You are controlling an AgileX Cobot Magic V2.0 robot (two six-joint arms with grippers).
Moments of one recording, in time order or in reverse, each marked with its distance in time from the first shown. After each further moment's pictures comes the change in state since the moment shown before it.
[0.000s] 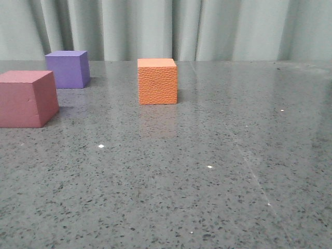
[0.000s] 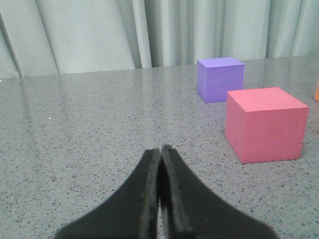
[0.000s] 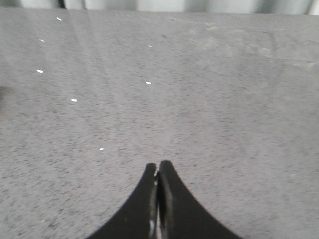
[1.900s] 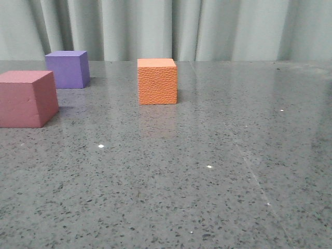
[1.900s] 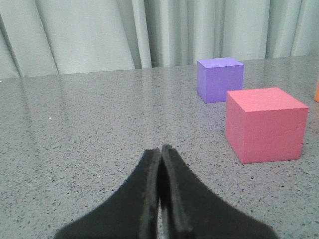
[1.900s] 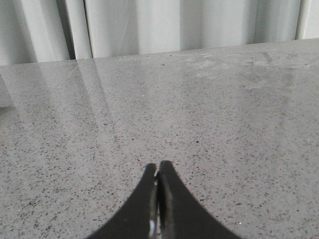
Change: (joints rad) left arm 0.000 0.000 0.000 0.000 0.000 0.000; right arm -0.222 -0.503 0.551 0.339 -0.396 -0.289
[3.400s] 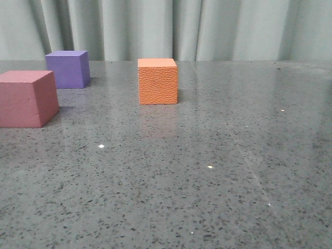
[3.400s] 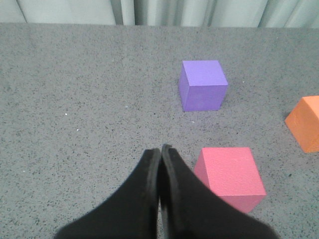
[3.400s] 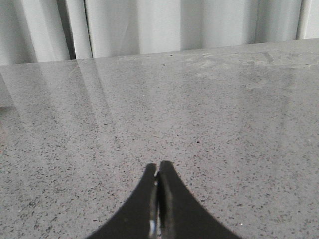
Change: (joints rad) left arm 0.000 0.767 -0.876 -0.134 0.555 0.000; right arm 0.000 0.000 0.000 0.002 0.000 0.000
